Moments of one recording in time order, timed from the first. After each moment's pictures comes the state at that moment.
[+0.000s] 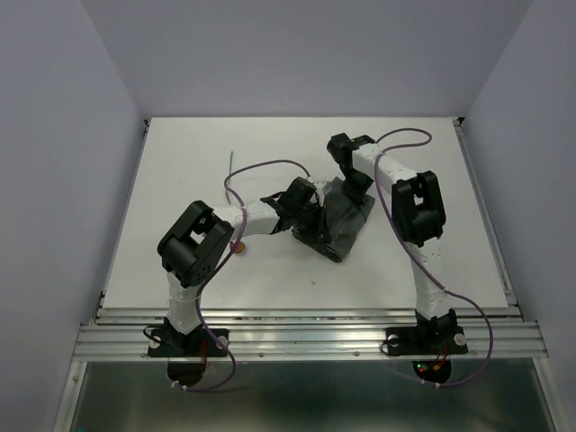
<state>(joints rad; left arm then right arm) -0.77 1.89 1.16 -0.08 0.37 -0.56 0.40 2.34 1.99 -1.21 0.48 1.15</state>
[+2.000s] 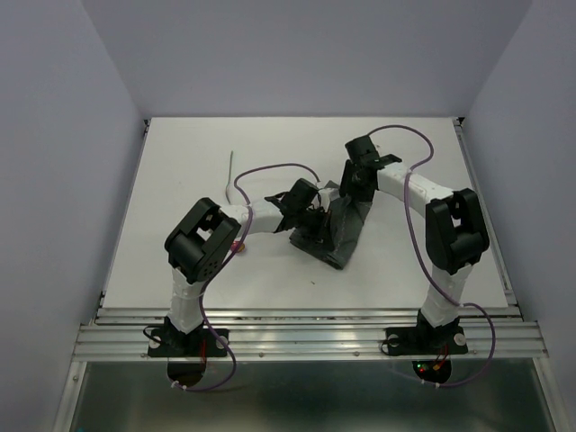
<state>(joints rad) -0.77 1.96 1.19 -0.12 0.55 -0.45 0.37 1.89 1.41 -0.57 0.19 0.60</state>
